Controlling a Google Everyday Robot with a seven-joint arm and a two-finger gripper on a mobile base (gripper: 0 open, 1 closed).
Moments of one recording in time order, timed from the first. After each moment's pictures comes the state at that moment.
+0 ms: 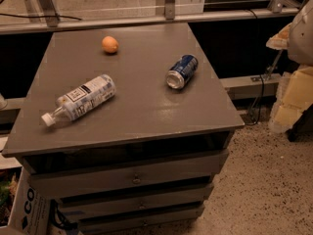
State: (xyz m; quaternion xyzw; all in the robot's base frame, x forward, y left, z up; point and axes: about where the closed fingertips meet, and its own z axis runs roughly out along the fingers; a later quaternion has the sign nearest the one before) arm 0.438 -0.217 0.976 -0.60 0.78 -0.03 0.16
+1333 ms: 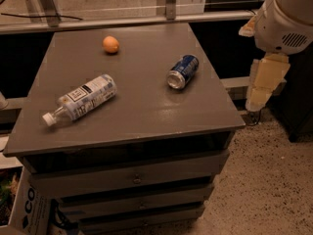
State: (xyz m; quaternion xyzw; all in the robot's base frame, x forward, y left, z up) arm 0.498 -0.196 0.967 -0.65 0.74 -0.06 0.17
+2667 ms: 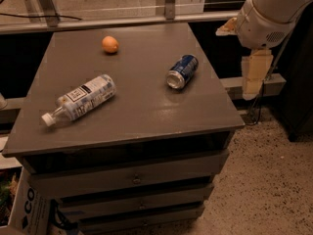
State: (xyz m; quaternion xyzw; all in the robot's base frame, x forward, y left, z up) arm 0.556 -0.189 0.941 -0.76 0.63 -0.06 0.16
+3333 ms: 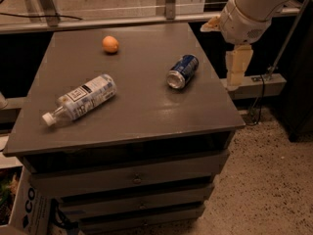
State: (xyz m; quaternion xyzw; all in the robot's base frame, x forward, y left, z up) arm 0.602 -0.168 0.929 -0.78 0.59 -0.05 0.18
